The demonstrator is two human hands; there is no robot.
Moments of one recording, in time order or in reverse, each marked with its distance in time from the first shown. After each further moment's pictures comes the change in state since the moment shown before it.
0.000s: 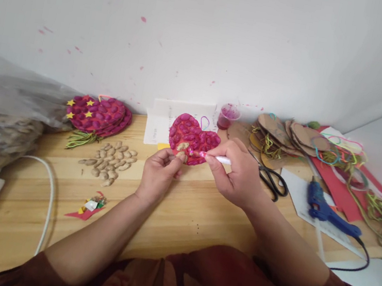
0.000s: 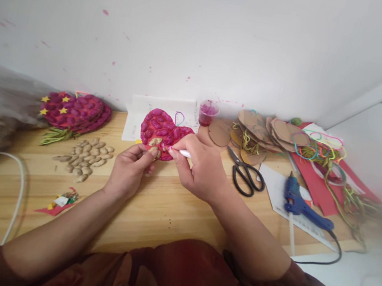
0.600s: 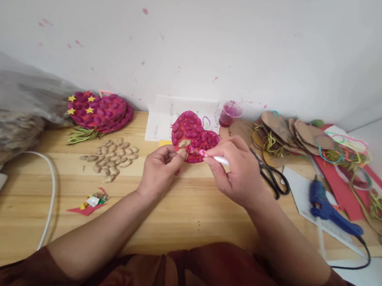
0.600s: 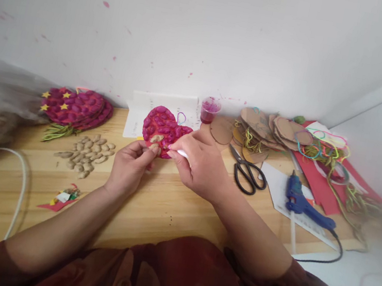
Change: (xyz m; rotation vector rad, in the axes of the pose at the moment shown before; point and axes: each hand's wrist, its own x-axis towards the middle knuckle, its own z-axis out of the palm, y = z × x) left_hand -0.001 0.002 0.000 0.044 0.014 0.055; right_hand 0.002 -0.001 -0.002 -0.056 -0.061 -0.084
